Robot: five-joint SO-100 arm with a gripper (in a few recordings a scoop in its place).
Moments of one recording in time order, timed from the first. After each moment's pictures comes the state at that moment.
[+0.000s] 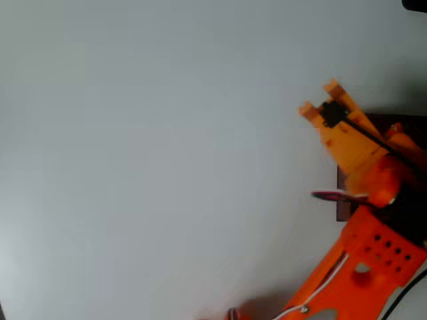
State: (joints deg) arm 32.3 85.3 66.3 89.8 10.1
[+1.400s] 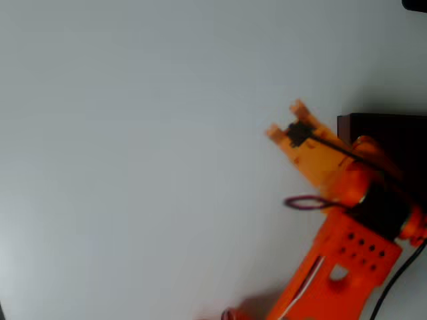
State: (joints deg) arm 25.7 97.9 88.2 88.8 11.2
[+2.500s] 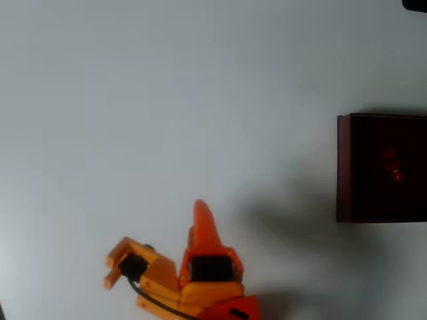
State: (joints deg) arm -12.9 175.6 147.6 77.7 14.1
